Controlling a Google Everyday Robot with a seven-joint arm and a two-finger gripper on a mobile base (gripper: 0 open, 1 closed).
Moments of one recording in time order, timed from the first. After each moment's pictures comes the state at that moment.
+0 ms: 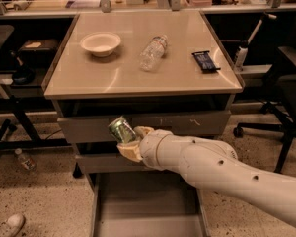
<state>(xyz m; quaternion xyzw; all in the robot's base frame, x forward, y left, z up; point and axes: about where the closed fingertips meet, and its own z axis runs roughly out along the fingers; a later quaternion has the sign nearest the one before) 0.506 0.045 0.722 -0.36 0.78 0.21 0.47</state>
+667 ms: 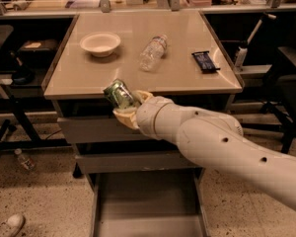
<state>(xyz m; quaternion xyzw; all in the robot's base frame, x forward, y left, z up) 0.547 0.047 0.823 -0.38 0.73 0.16 0.55</state>
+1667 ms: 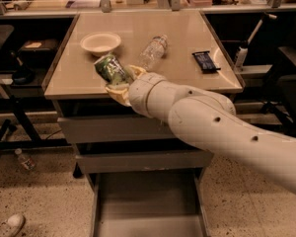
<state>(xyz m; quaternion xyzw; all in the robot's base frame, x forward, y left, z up) 0.578 0.062 0.881 -0.38 0.68 0.15 0.60</state>
